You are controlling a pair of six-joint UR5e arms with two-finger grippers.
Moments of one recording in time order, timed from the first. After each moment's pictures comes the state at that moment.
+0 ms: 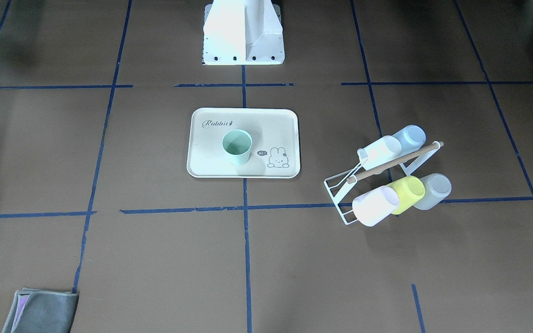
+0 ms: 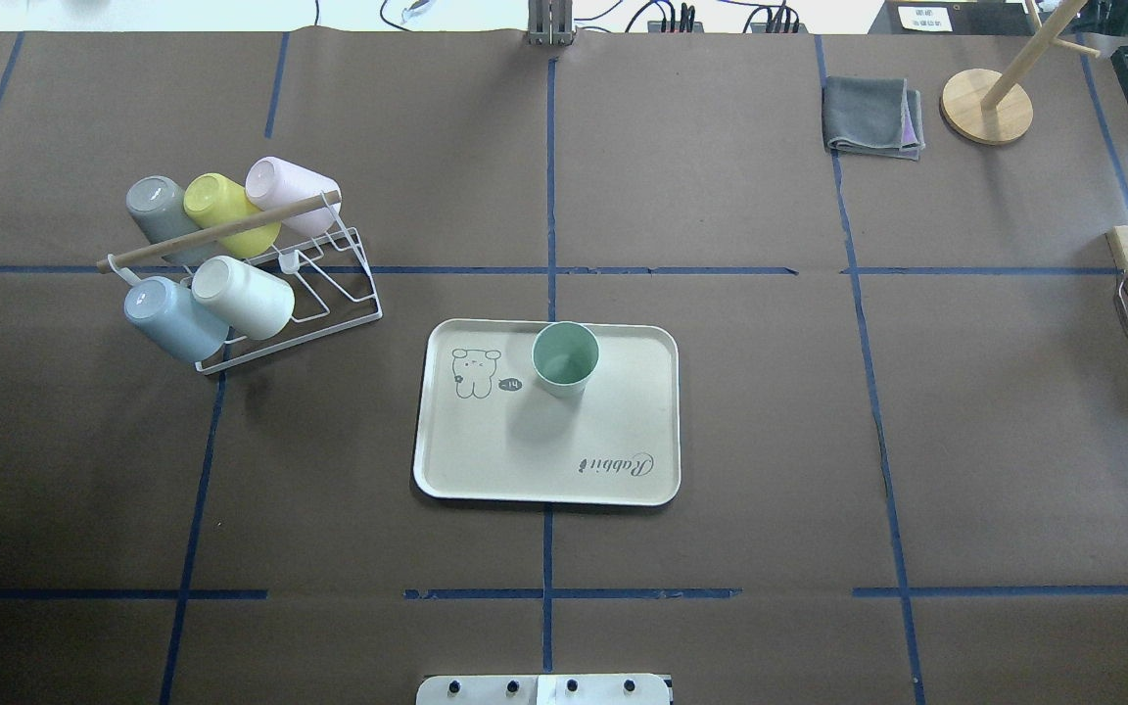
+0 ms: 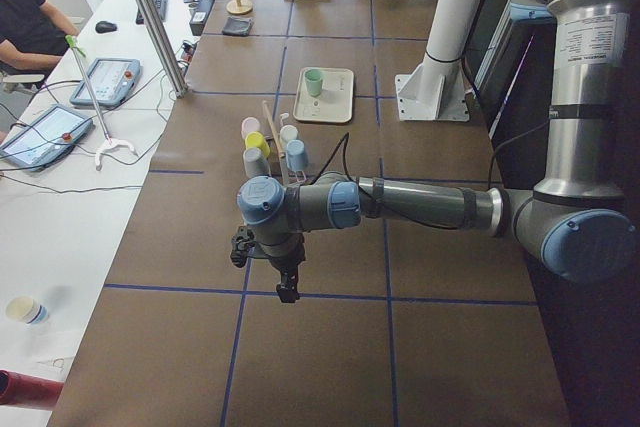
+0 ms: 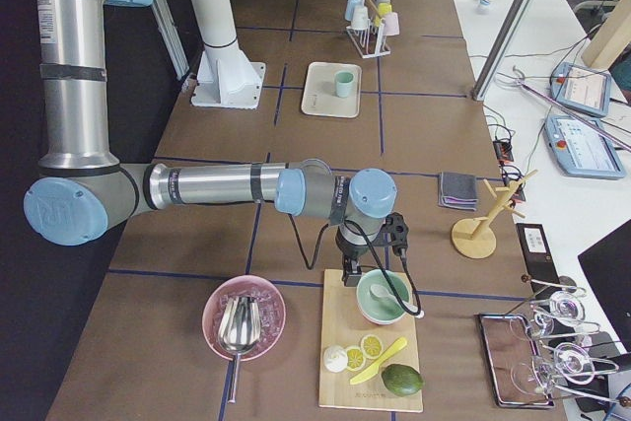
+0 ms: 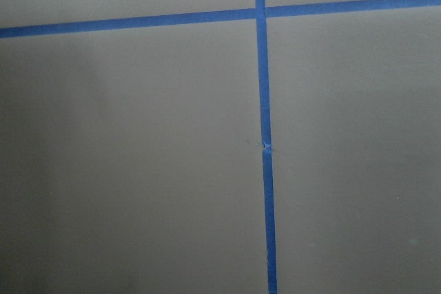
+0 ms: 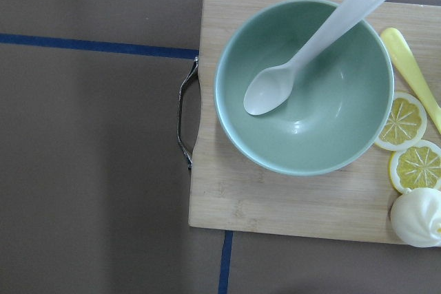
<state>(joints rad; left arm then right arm) -1.52 -1.54 -1.68 -1.35 -2.31 0.12 1.57 -1.59 1.68 -1.77 2.35 -0.15</state>
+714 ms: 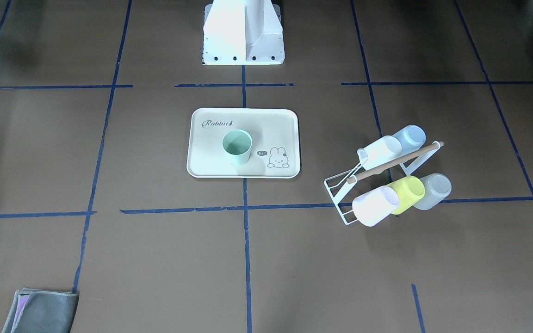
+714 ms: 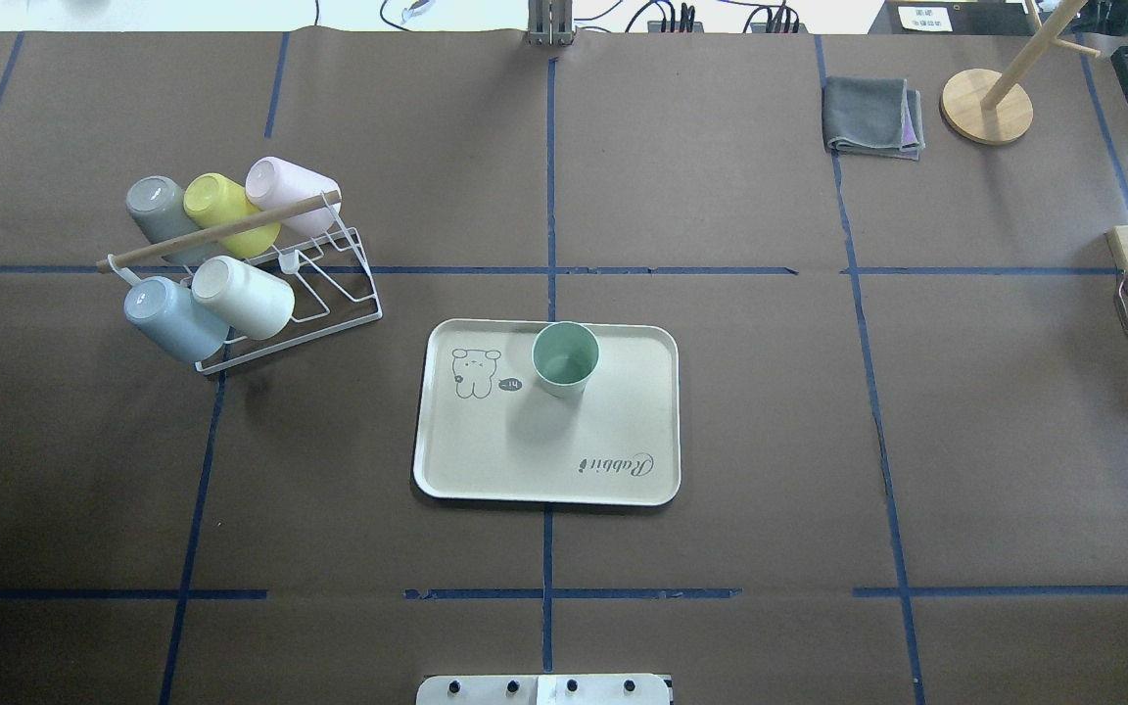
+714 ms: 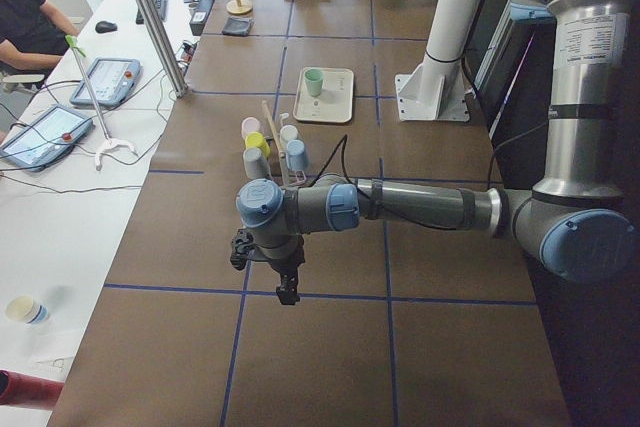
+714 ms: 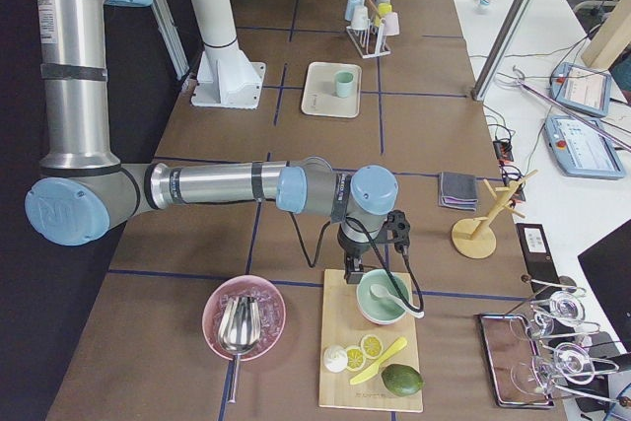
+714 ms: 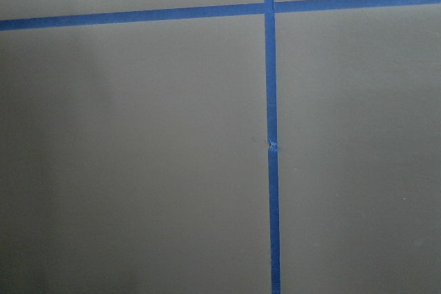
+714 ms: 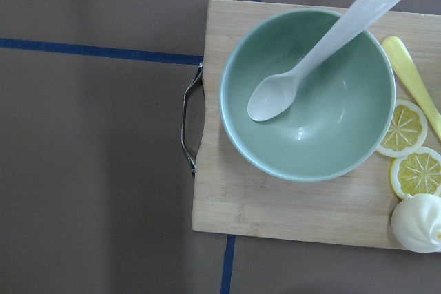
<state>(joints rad) -1.52 -1.54 -1.68 -1.36 -2.31 0.12 1.57 -1.58 1.69 -1.76 2.35 -0.15</state>
